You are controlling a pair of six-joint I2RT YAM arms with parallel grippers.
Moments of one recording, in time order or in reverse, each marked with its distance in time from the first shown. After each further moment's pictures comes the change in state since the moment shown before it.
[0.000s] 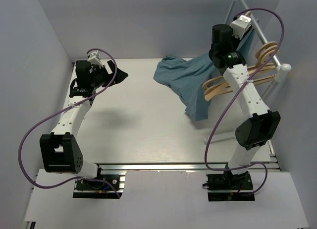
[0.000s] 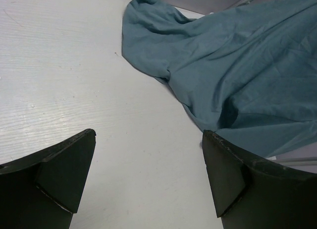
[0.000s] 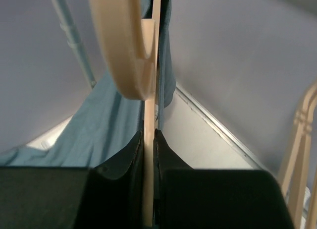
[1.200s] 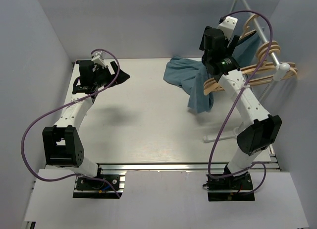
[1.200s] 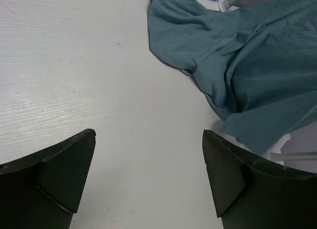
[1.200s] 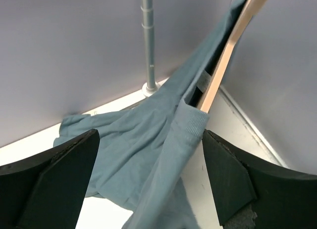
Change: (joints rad) left arm -0.009 0.086 0.031 -0.006 0.018 0.022; right arm 0.074 -0.041 -0.049 0.099 -0.155 -0.046
